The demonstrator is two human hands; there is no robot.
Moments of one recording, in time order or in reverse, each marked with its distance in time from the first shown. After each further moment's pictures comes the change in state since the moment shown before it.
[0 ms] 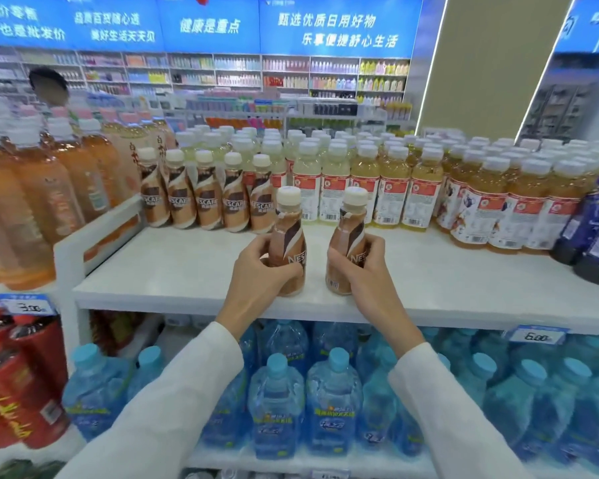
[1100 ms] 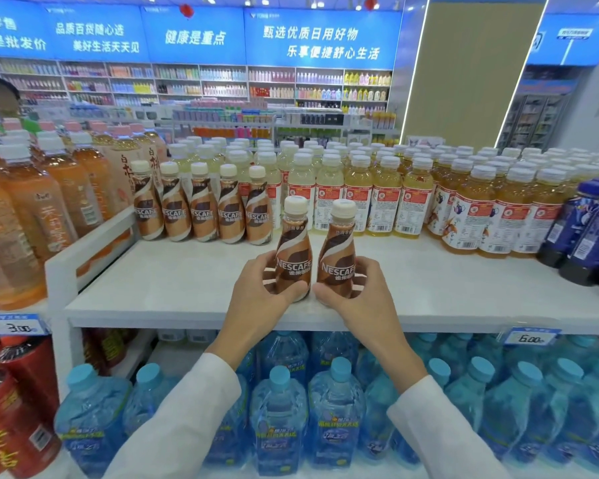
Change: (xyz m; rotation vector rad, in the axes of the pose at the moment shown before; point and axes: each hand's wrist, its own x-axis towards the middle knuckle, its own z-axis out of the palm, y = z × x) left_hand -0.008 -0.014 -0.001 0.143 -0.050 0.030; right_hand -0.016 0.017 0.011 -0.271 0.167 -0.052
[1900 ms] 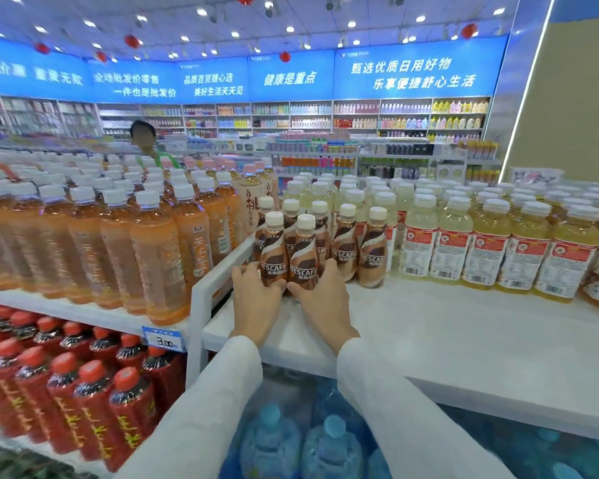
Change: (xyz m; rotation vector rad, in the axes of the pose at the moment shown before) left_hand 0.068 -0.061 -0.158 0.254 0.462 -0.217; right_hand 0.058 -0.094 0.235 0.045 -0.192 -0.127
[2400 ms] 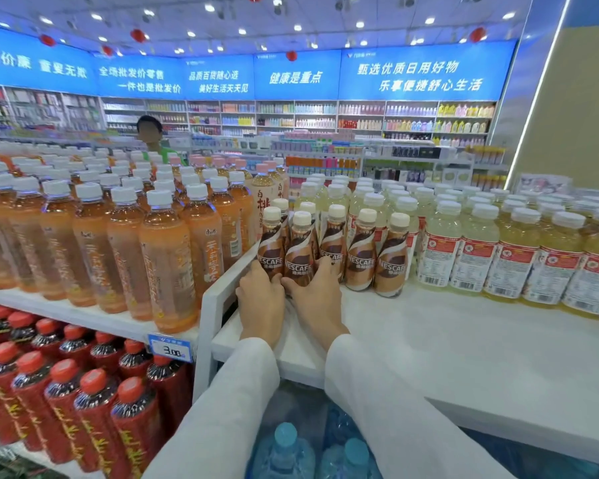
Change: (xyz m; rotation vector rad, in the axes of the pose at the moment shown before) left_hand 0.035 -0.013 0.009 0.139 0.160 -0.044; right_hand 0.034 -0.003 0.056 -0.022 0.064 -0.017
